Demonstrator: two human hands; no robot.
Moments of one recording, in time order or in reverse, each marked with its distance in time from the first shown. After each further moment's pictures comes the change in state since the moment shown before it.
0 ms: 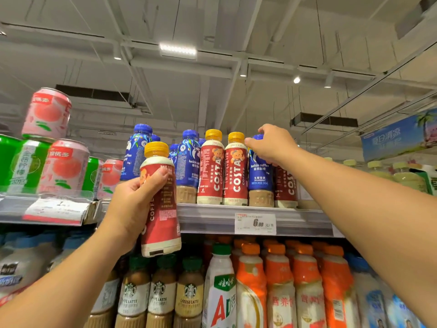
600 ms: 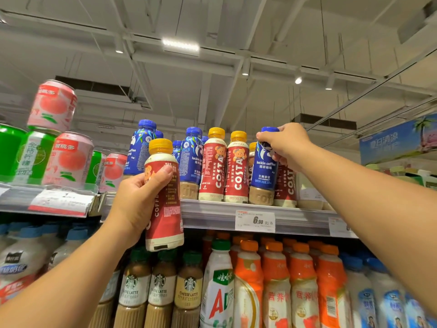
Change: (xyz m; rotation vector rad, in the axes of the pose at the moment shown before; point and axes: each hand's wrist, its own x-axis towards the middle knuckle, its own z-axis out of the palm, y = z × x) left_hand -0.004 -0.001 0.000 -0.034 0.001 0.032; right_hand -0.016 0.002 -0.017 0.573 0.040 0.261
